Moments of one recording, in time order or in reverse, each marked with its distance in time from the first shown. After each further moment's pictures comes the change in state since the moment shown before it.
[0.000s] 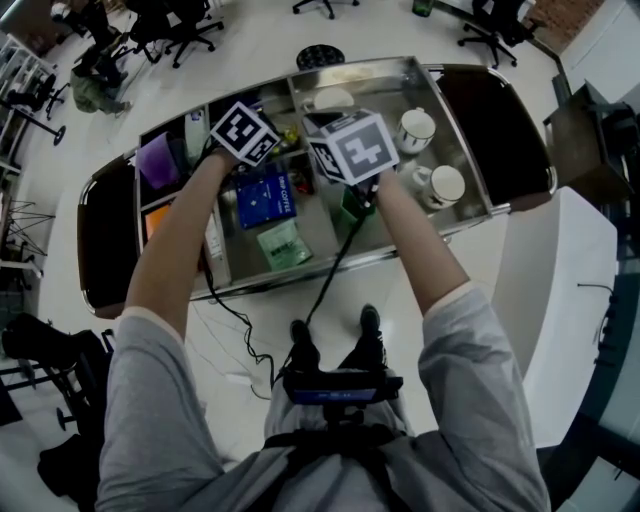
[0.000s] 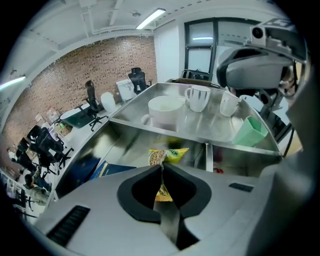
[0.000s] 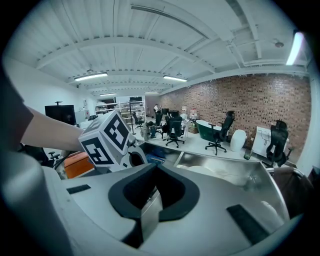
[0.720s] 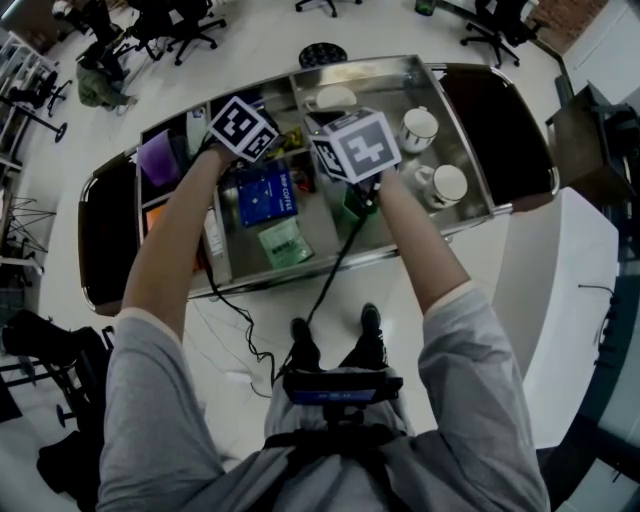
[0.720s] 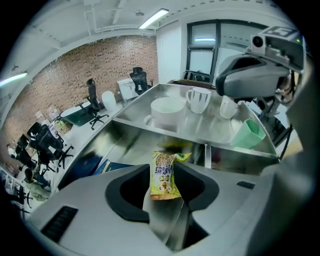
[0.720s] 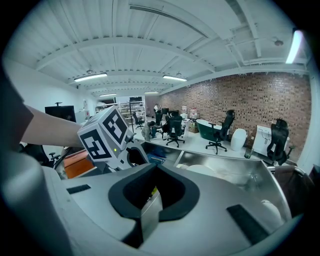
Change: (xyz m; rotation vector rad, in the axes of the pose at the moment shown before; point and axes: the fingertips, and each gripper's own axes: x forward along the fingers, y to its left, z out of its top) left arm -0.008 0.004 -0.001 -0.024 0.000 -0.003; right arm 0.003 0.000 -0.002 0.007 0.000 0.005
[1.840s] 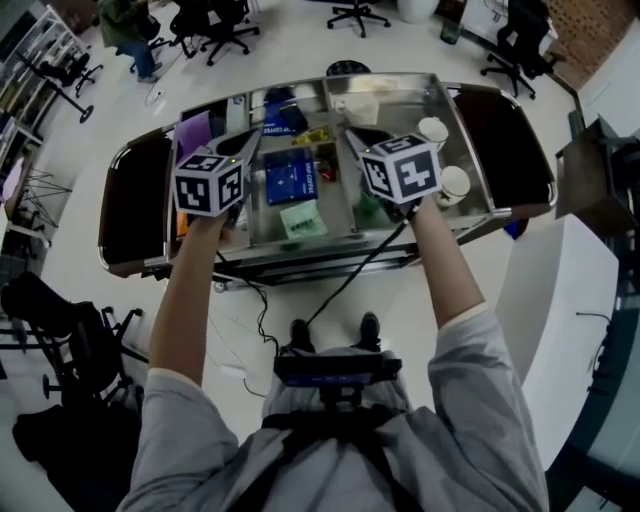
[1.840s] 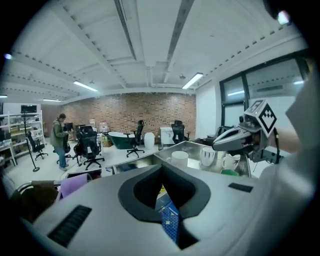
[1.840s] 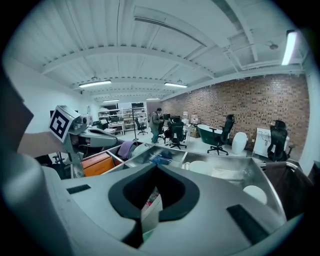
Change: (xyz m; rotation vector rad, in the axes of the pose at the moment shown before) left arm -0.191 -0.044 -0.039 -0.393 -0.608 0.373; right arm -0.079 0.035 -0.013 0.008 -0.075 0.023
